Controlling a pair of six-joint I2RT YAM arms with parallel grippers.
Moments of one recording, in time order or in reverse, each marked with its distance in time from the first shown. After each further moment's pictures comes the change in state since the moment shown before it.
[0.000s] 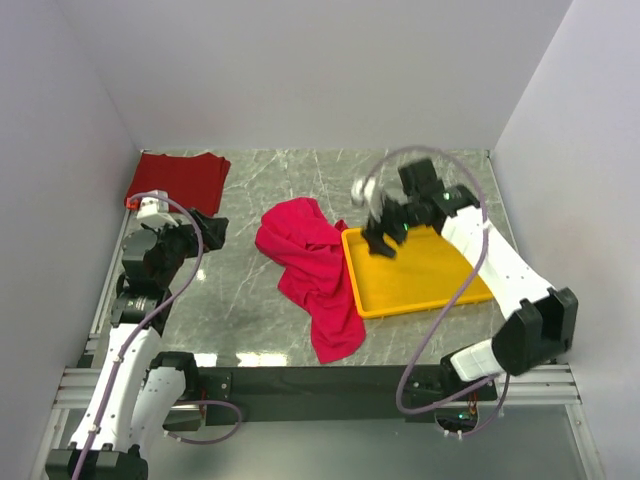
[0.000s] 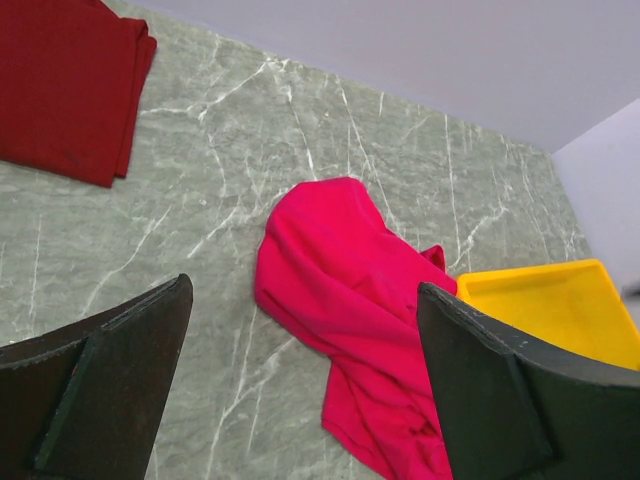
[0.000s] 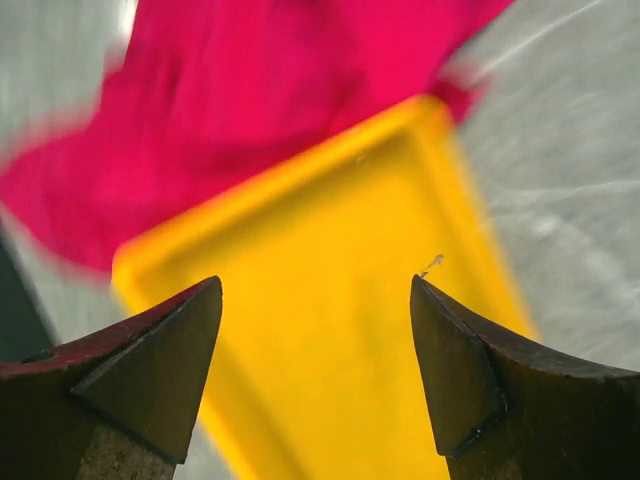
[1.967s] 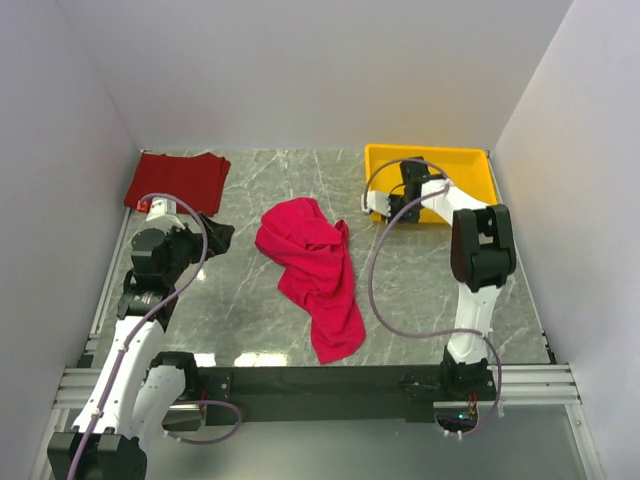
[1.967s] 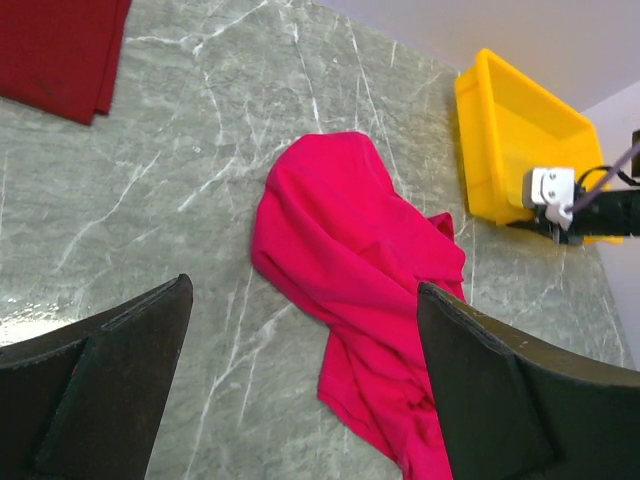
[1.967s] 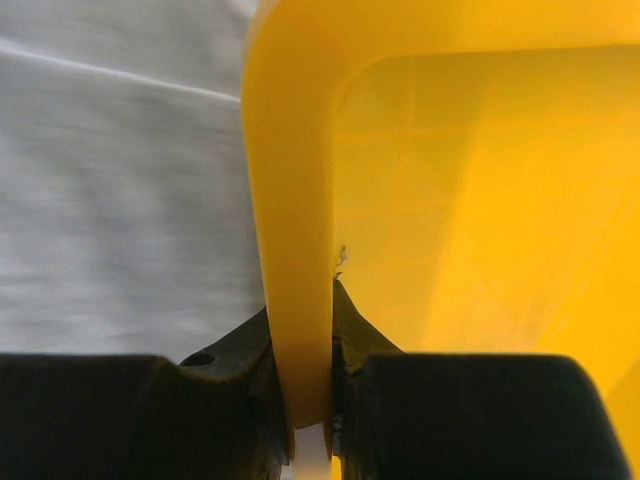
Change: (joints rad) left arm 0.000 0.064 -0.051 0.012 0.036 -0.040; right arm -0.228 0.552 0.032 0.245 0.302 -0.736
